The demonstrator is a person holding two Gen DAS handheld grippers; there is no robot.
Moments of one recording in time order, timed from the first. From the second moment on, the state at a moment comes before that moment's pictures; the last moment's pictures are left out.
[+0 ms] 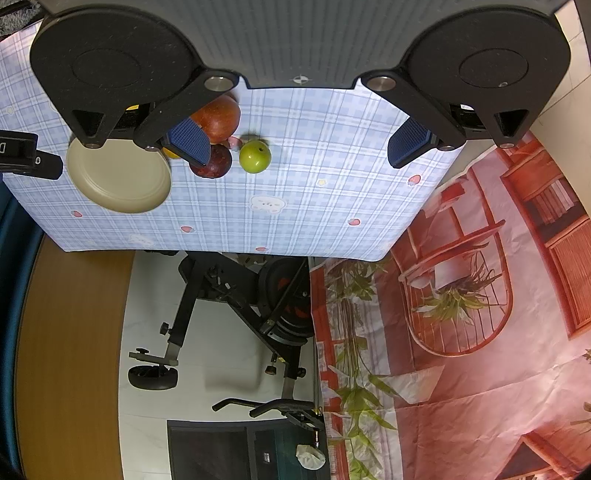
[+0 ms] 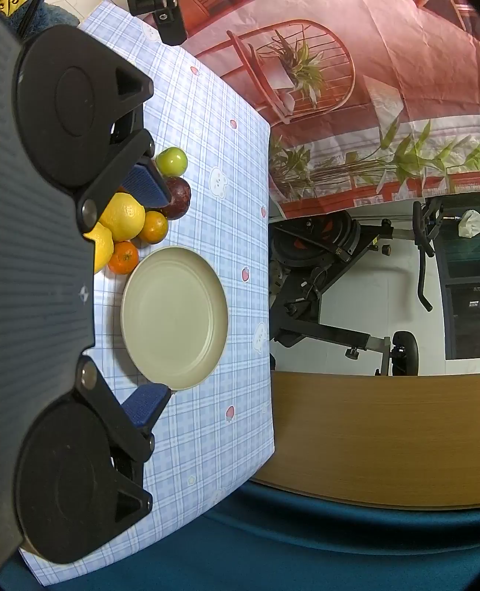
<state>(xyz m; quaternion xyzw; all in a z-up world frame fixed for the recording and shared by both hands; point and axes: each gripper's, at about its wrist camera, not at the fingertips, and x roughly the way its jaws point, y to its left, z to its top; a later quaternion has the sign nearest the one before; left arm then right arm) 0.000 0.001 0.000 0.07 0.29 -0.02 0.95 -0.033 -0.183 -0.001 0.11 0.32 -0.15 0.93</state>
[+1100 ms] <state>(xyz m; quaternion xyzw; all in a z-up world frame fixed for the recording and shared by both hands) 0.000 0.003 -0.002 0.07 0.30 -0.02 0.95 -0.035 -0.182 0.001 0.11 0.32 -0.15 0.93</state>
